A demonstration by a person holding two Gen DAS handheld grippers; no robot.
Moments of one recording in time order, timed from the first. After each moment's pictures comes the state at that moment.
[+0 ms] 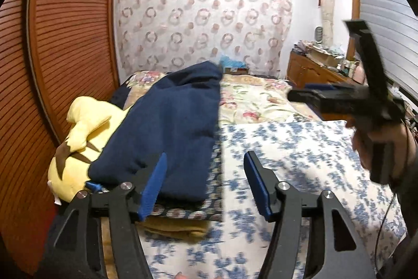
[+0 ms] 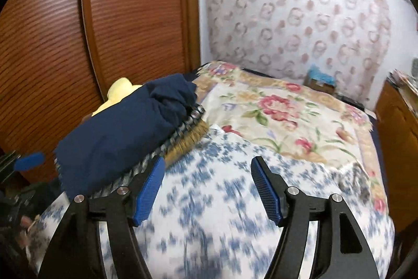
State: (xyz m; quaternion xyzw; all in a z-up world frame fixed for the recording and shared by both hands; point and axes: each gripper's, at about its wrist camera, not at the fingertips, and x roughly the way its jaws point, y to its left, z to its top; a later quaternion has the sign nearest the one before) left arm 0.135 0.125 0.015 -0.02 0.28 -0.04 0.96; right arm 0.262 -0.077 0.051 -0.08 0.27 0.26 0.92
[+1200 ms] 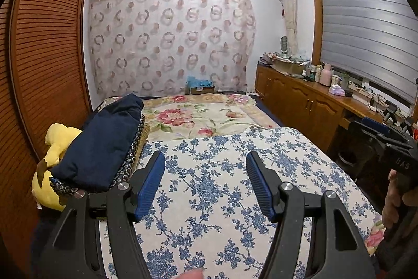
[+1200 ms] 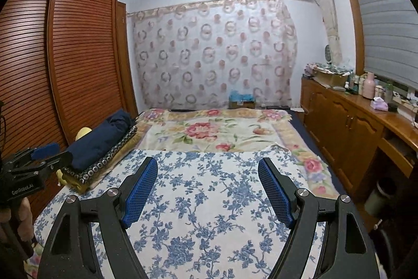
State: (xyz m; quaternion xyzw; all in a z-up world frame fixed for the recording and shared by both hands) left arm 0.050 -0.005 0.064 0.00 0.22 -0.10 0.97; right arm -0.003 -0.143 0.033 0.01 0.17 0.09 0.98
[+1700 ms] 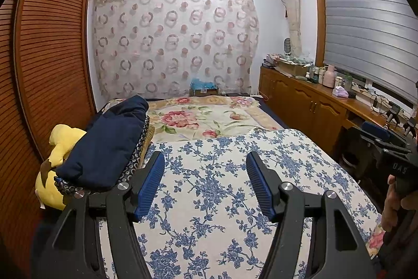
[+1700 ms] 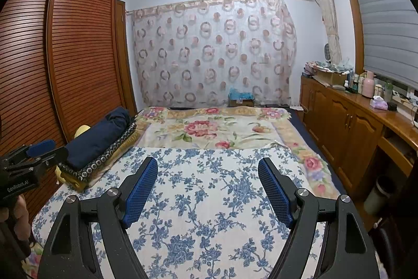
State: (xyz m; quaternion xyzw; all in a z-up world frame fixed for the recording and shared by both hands) left arm 0.046 -0.002 0.067 0.00 0.21 -0.08 0.97; right arm -0.005 -0.151 0.035 0.02 0.17 0.09 0.98
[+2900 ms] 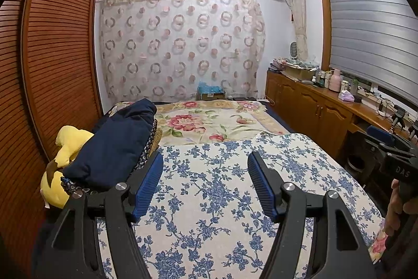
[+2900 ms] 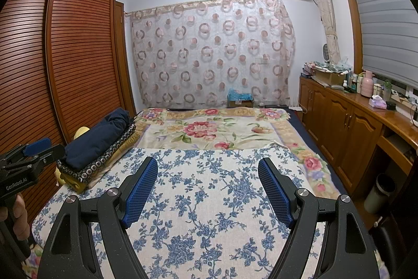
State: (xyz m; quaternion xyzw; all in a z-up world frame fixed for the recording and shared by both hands) left arm 0.048 0.006 0.071 0.00 0.21 -0.07 0.98; right arm -0.003 -0.176 0.038 0.01 0.17 0.09 0.98
